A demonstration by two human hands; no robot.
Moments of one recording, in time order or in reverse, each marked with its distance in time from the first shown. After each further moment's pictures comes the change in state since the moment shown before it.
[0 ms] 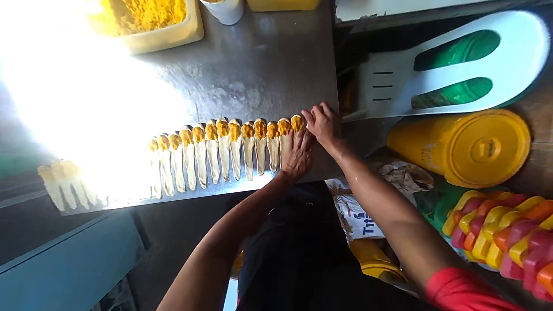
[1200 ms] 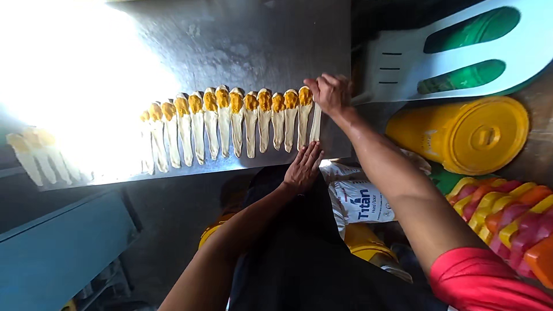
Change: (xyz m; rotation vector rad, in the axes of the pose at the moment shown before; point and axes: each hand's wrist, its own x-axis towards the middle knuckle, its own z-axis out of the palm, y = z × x) left_hand -0.114 0.041 0.064 -0.048 -0.096 0.157; right_hand 0.004 -0.012 0.001 -0.127 0.087 -0.277
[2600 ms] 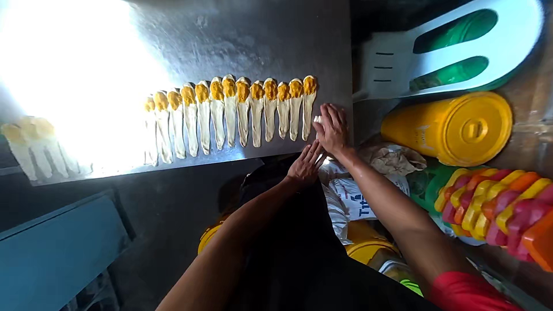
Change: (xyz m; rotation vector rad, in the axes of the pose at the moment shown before) left_hand -0.028 0.005 0.021 -0.011 -0.092 0.105; right_hand -0.155 -0.042 -0.003 0.055 -0.200 0.140
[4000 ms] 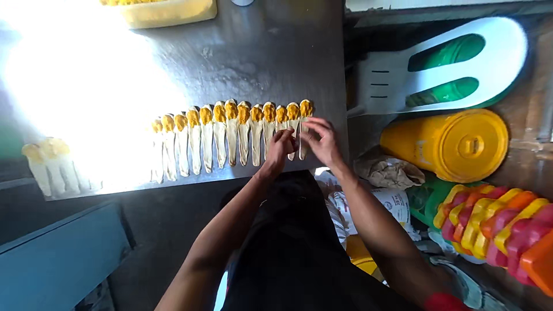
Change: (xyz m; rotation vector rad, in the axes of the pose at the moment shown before) left_hand 0.009 -0.086 -0.160 -1.711 0.430 -0.701; right_hand 0.048 -0.049 -0.082 0.661 -0.060 0.113
